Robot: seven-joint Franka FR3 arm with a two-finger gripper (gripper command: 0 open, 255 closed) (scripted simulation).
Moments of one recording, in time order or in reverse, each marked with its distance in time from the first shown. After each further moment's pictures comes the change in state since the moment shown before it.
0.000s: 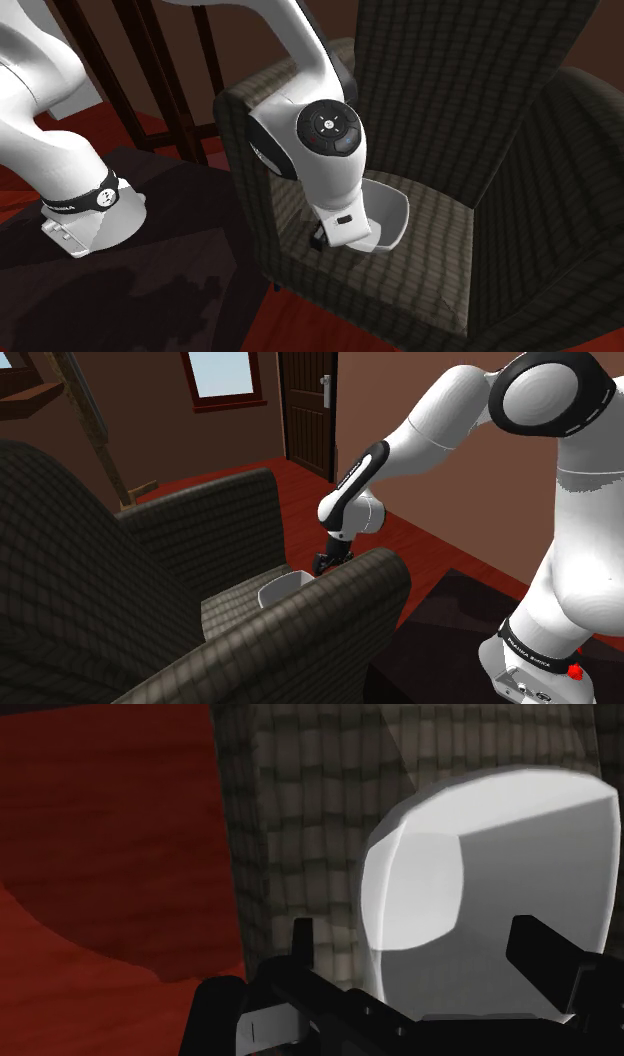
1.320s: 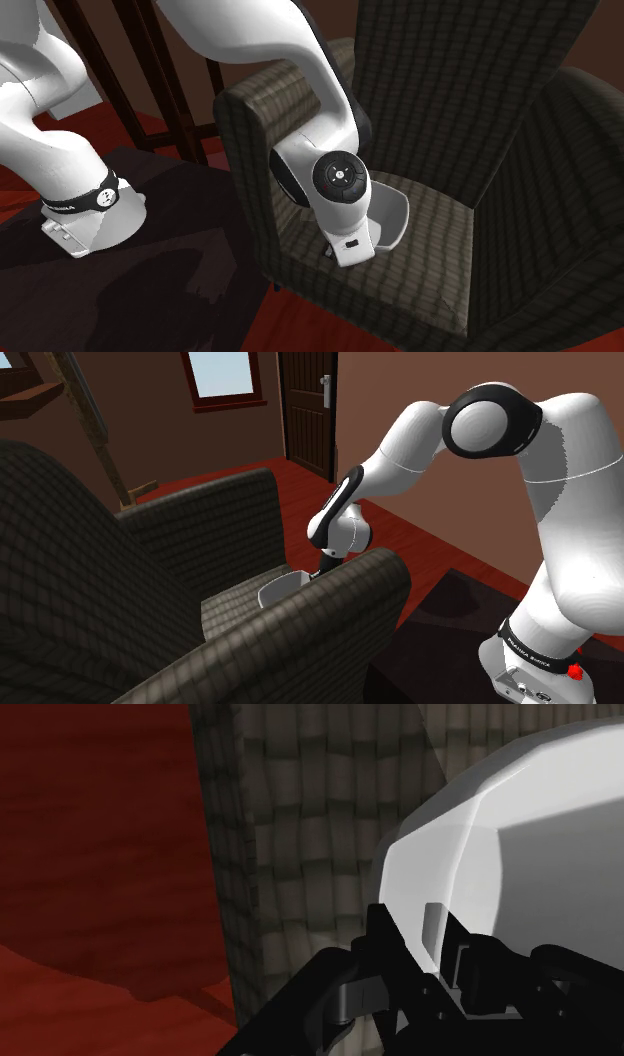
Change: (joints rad) arm -0.040 0.219 0.072 0.126 0.121 0.087 -0.121
